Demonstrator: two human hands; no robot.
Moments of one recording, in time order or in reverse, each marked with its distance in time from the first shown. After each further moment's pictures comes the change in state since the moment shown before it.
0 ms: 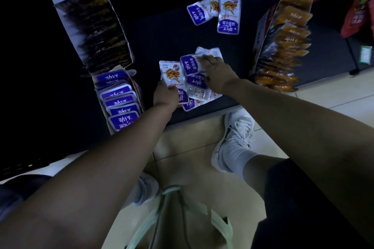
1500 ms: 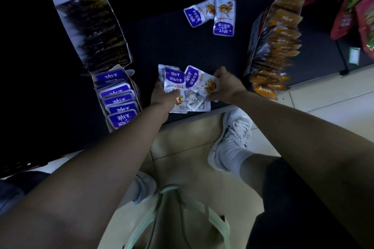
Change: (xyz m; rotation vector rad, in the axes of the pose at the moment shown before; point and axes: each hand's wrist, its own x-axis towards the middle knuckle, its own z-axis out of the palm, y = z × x) left_hand -0.013 -0.004 -0.002 -0.200 -0.066 0.011; right_hand -0.040 0.018 0.013 0.355 -0.007 0.294
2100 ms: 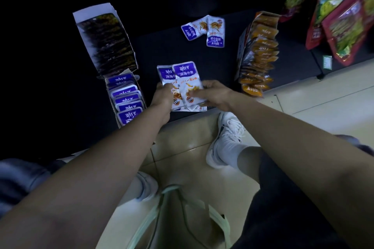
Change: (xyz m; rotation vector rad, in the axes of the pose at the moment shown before) left_hand -0.045 0.029 -0.014 -0.265 -0.060 -0.108; right_hand -0.058 -0.049 -0.010 0.927 -0.278 0.077
